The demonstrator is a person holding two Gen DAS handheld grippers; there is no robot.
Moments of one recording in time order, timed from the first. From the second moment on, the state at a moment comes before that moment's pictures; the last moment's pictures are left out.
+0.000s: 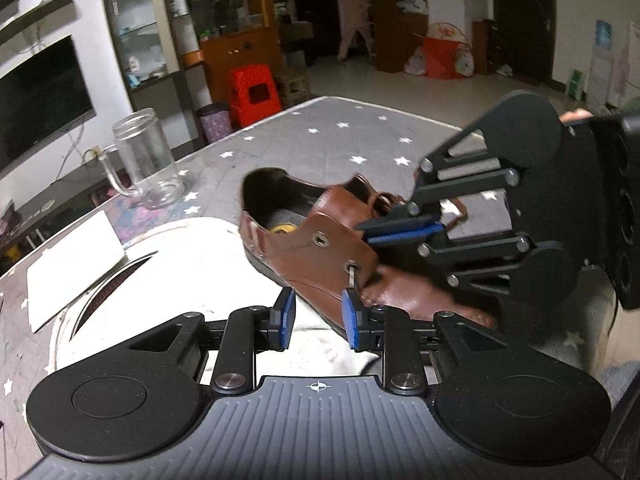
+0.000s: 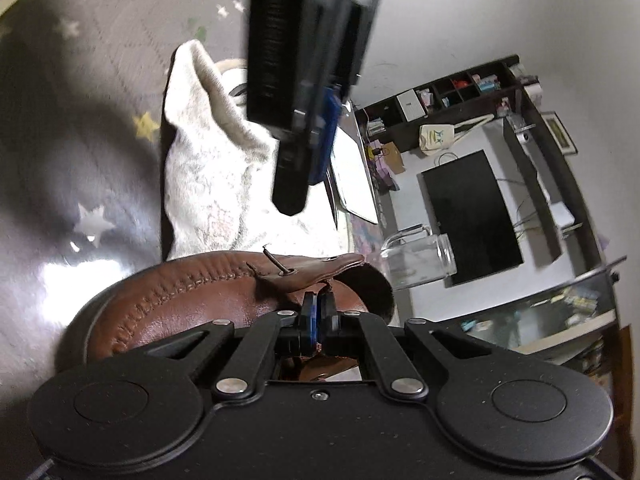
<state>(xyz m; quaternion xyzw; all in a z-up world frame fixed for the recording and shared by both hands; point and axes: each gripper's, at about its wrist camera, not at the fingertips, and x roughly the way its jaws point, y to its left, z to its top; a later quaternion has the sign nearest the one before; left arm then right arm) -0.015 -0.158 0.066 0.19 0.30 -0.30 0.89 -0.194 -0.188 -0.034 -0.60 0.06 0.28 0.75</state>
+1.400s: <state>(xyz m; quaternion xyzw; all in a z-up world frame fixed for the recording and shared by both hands) -0.005 -0.181 0.058 0.21 0.30 -0.29 0.88 -0.231 -0.202 -0.021 -0.57 0.07 0.29 0.77</state>
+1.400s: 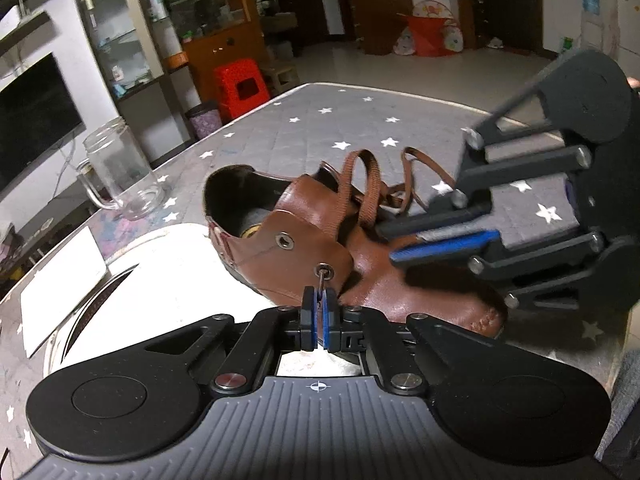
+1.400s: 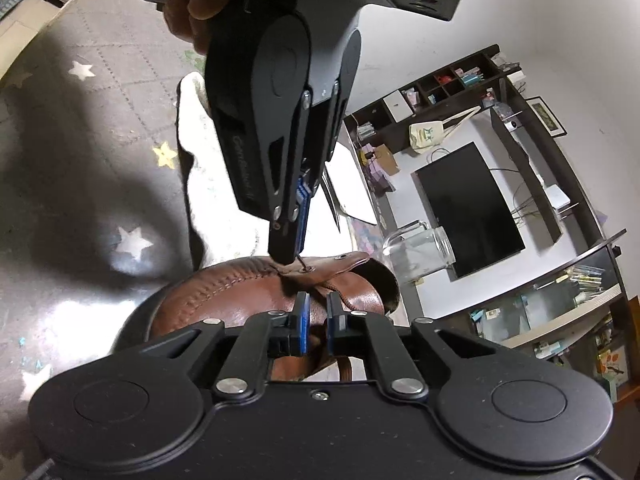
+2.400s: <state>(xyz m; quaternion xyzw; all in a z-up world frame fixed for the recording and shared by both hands) -0.065 -0.123 0.183 0.26 0.13 -0.10 0.95 -0.234 -0.194 -0.038 -0.56 0.09 0.28 0.77</state>
